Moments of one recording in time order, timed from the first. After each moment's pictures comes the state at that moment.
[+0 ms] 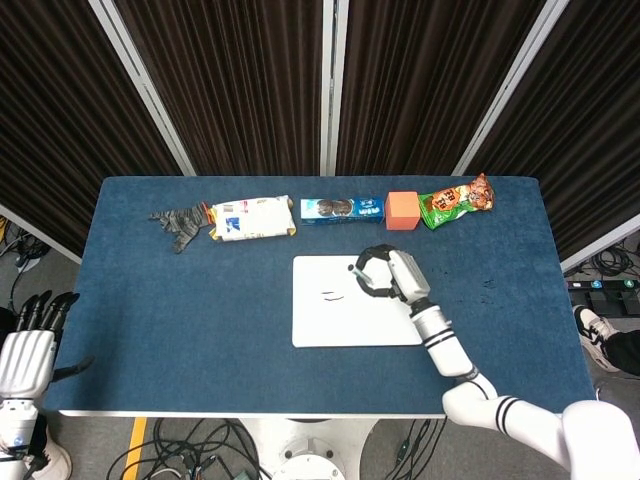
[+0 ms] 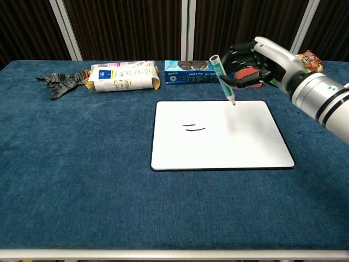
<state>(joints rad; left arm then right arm) -0.07 -1.27 -0.04 -1.42 1.51 1.51 -0.05 0.69 -1.74 0.24 -1.10 -1.40 1.04 0.53</state>
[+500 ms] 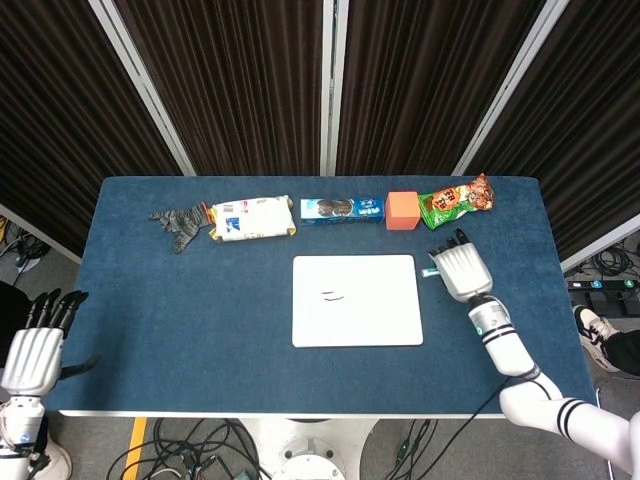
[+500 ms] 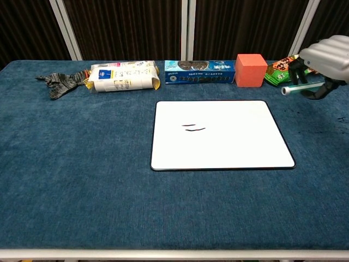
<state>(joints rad) -0.08 -1.25 -0.03 -1.48 1.50 1.48 0.01 0.64 -1.49 0.13 -1.17 -1.26 0.96 -0.50</state>
